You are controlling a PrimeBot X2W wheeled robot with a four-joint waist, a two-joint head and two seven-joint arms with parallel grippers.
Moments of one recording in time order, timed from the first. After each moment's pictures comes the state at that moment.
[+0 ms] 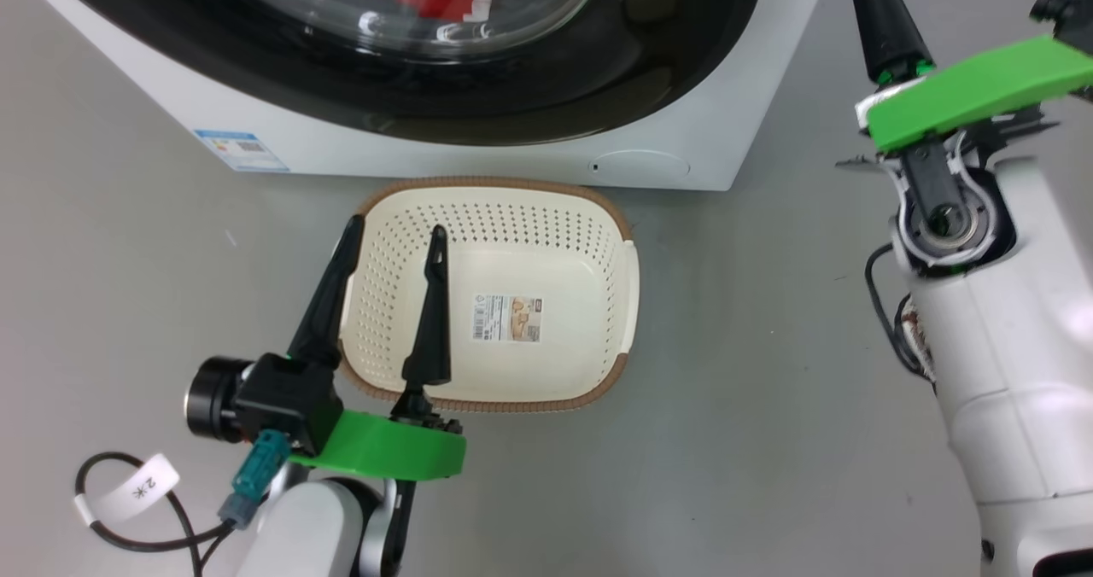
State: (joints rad) left arm -0.37 0.03 -0.28 0.12 -0.21 0.12 -0.25; right arm -0.83 -0.07 0.08 0.50 1.09 0.13 -0.01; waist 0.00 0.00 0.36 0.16
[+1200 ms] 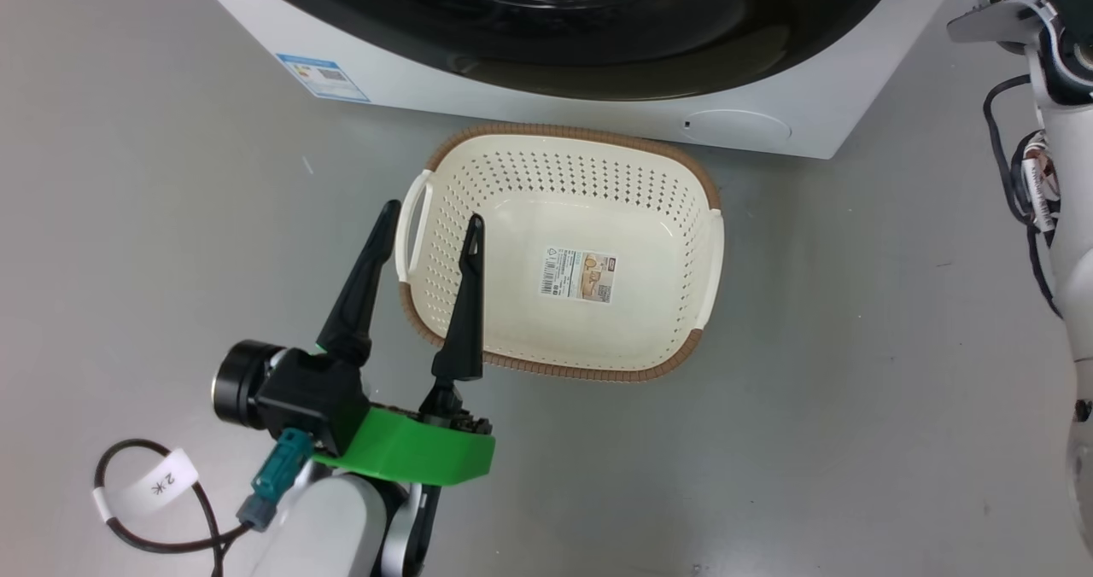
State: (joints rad) left arm -0.40 0.03 -0.34 0.09 -0.23 0.12 -0.26; right arm -1.14 -0.17 0.03 0.74 1.27 0.13 0.35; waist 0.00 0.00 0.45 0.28
